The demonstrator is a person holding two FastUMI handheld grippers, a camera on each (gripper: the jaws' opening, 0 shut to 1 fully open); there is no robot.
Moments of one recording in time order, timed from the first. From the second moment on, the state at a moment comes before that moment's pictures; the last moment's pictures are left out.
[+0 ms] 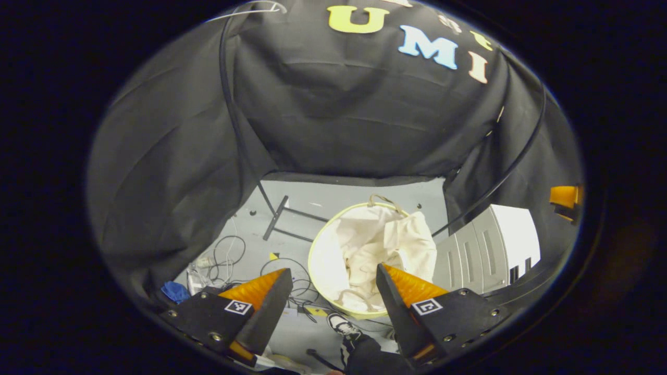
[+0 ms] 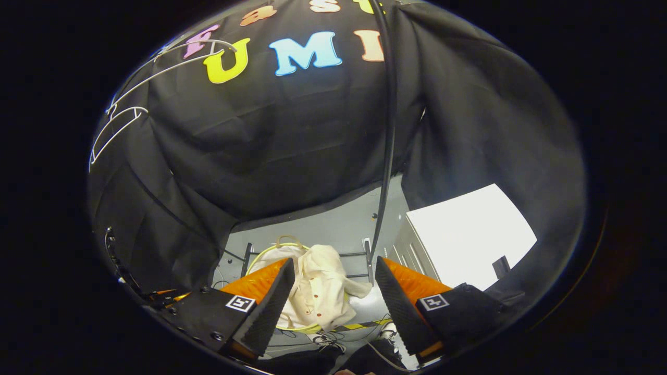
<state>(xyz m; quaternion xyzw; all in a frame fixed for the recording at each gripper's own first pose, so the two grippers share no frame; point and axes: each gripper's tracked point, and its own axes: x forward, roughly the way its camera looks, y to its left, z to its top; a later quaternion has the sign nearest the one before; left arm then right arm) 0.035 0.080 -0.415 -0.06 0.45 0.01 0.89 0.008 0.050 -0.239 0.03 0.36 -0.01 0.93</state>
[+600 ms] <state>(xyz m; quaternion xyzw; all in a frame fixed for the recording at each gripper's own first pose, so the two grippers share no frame) 0.109 -0.017 -0.165 0.03 0.21 0.03 0.98 0.028 -0.020 -0.165 -0.02 0.24 0.02 0.97</state>
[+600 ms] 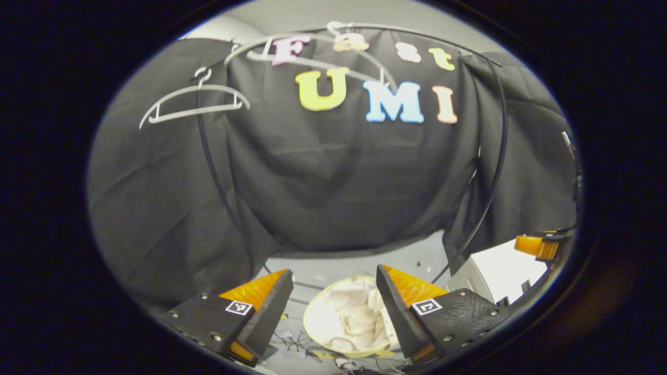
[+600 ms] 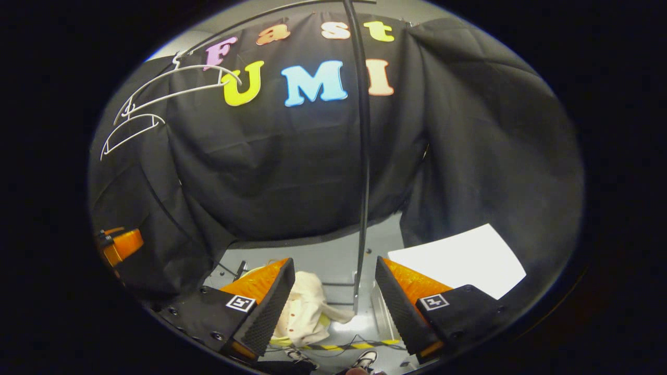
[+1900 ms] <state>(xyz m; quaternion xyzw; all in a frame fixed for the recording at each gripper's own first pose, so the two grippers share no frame) 0.052 -0.086 0.076 0.00 -0.02 0.09 1.00 0.022 -0.066 0.026 0.03 -0.05 0.03 1.00</state>
